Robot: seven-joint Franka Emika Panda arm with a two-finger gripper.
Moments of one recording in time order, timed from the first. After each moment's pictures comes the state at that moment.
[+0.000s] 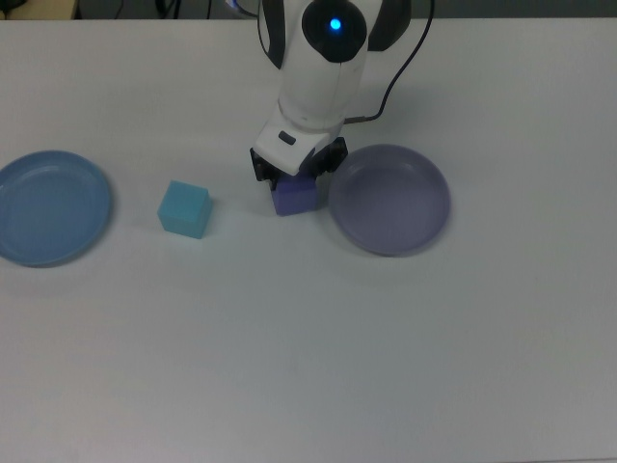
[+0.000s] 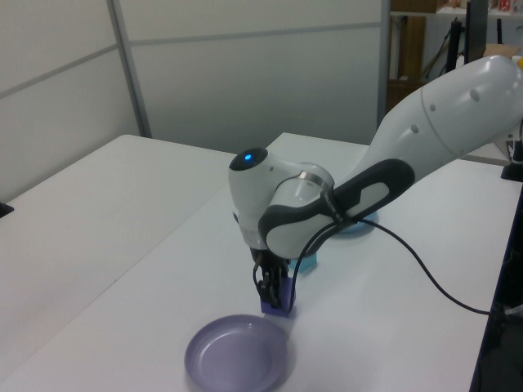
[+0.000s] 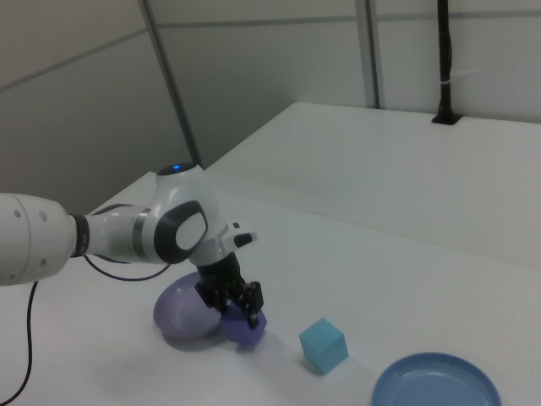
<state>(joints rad) 0.26 0.25 -0.06 -1.95 -0.14 2.16 0.01</state>
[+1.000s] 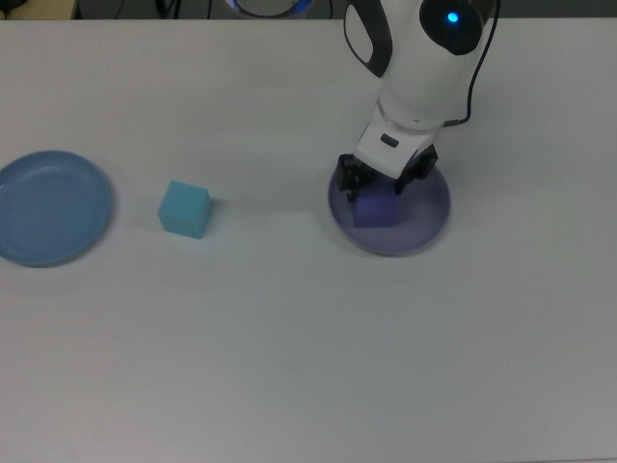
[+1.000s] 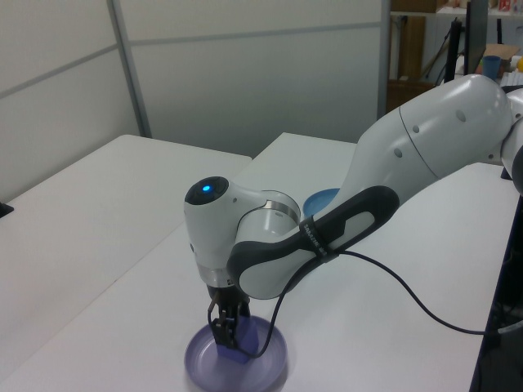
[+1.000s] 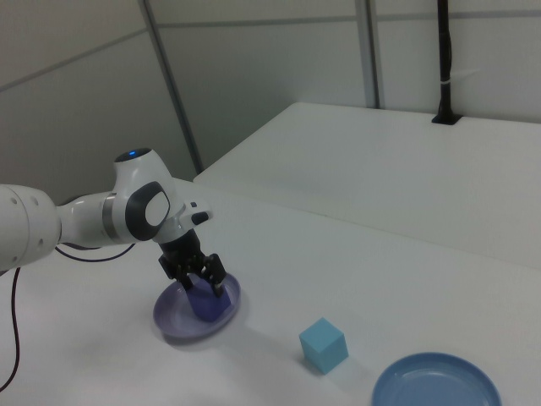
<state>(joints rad) 0.32 0.35 0.08 -1.81 -0.18 2.16 0.20</state>
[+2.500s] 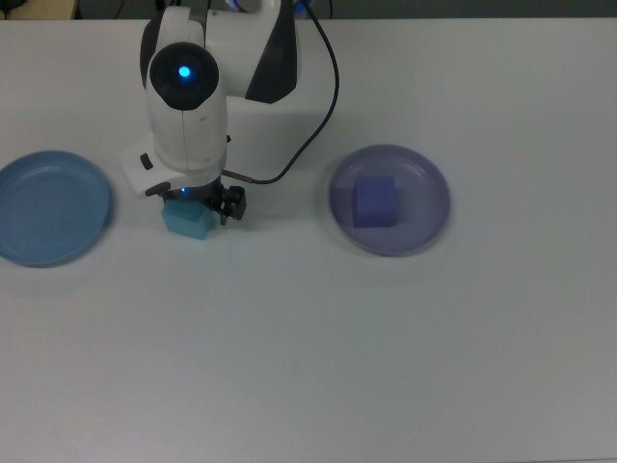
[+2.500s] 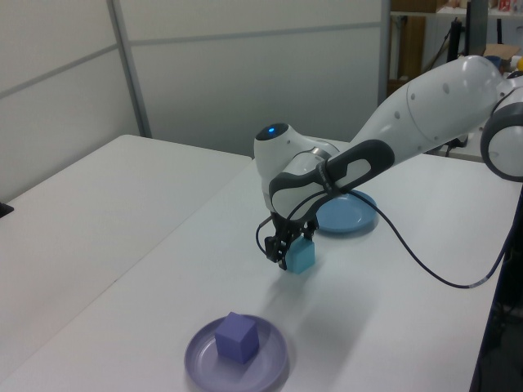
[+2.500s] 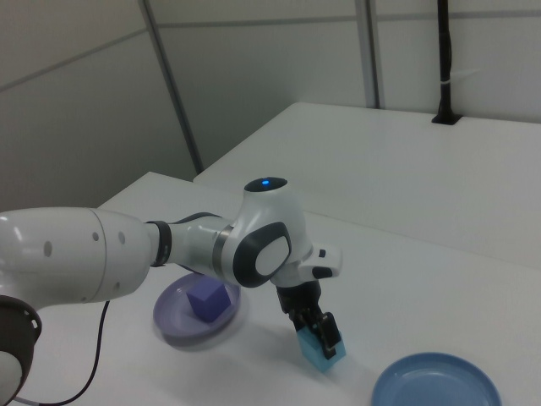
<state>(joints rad) -0.06 0.41 0.02 -1.80 -0.17 2.18 0.29</state>
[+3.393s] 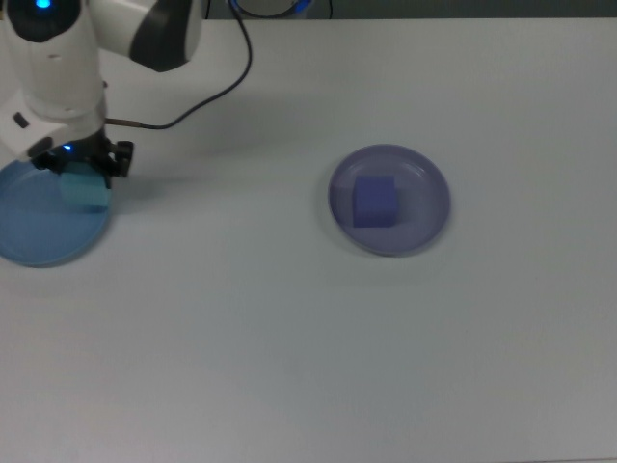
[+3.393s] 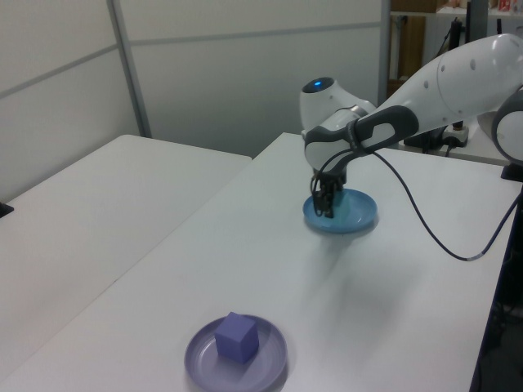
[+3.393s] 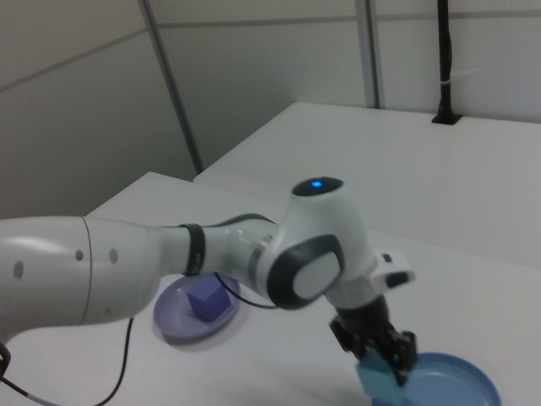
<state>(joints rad) -0.14 0.34 -0.16 -1.79 -0.17 2.18 -0.26</state>
